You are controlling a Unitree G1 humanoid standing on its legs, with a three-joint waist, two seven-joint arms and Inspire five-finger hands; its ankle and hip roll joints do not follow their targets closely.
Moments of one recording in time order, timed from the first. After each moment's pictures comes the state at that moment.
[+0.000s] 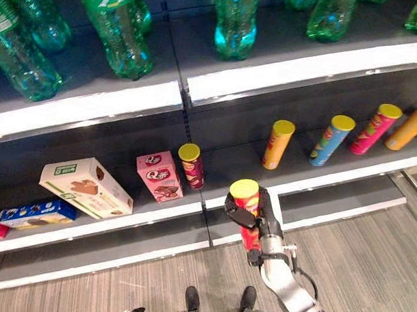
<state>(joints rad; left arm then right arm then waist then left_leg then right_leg) 0.09 0.18 -0.30 1.24 0.06 -0.14 0.34 -0.19 -0.25 0.49 0.25 -0.08 -0.16 -0.60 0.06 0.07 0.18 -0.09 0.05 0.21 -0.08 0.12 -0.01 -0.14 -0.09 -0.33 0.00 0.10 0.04</state>
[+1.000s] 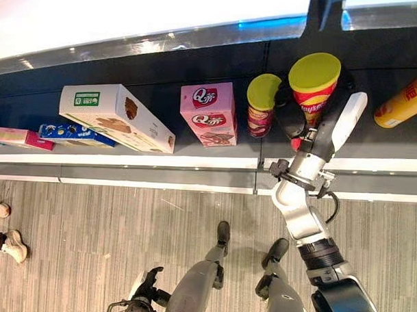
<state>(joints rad) -0.08 0.18 -0.35 1.20 0.05 -0.19 0.29 -0.50 -0.24 0.21 0.14 -0.41 -0.13 -0.93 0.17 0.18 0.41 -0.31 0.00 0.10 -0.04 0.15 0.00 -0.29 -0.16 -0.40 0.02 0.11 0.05</state>
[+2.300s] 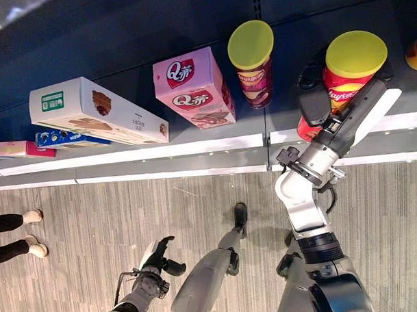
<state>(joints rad) -0.21 0.19 -0.39 1.14 0.08 -0.22 0.32 -0.61 -0.23 0.17 0.15 -0.35 -0.21 -1.02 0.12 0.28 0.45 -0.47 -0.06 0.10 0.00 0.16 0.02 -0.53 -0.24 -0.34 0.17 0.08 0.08</state>
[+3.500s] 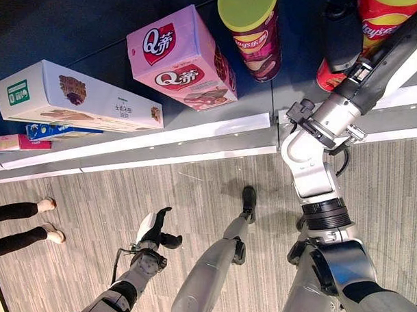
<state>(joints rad) -0.33 0.25 -0.43 1.09 0.10 -0.24 0.41 -0.88 -0.27 0.12 0.22 -0.38 -0.23 -1.08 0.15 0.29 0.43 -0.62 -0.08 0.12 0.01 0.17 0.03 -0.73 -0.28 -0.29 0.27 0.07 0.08</state>
